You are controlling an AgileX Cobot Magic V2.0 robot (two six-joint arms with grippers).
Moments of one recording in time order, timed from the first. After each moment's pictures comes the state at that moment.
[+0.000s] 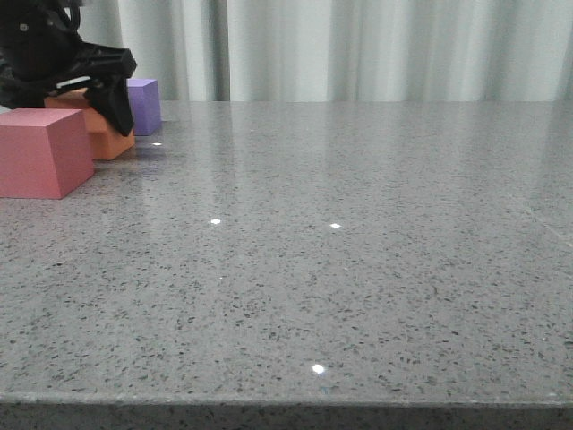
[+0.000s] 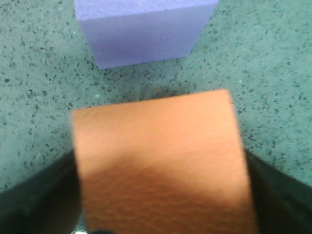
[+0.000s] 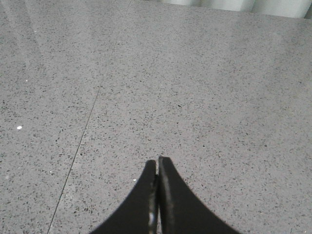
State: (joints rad) left arm -0.20 1.90 -1.53 -0.12 0.72 0.04; right arm 0.15 0.49 -0.50 -0.26 0.49 0.21
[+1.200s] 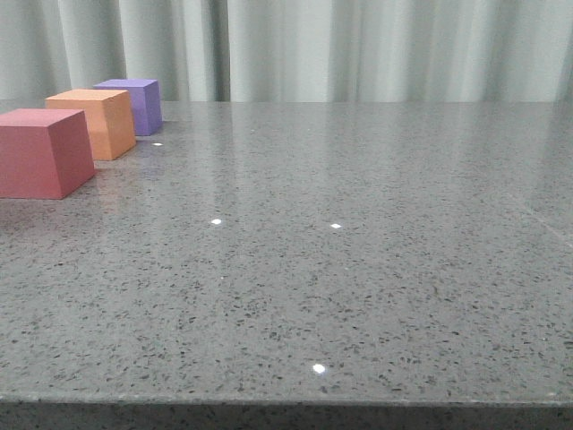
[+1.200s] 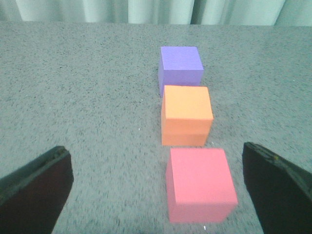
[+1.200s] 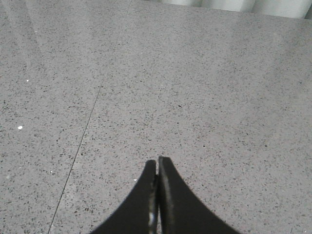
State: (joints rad) left arm -0.11 0.92 -0.80 -0.15 0.40 0.04; right arm 0.15 0.49 -0.50 -0.26 0.49 0.21
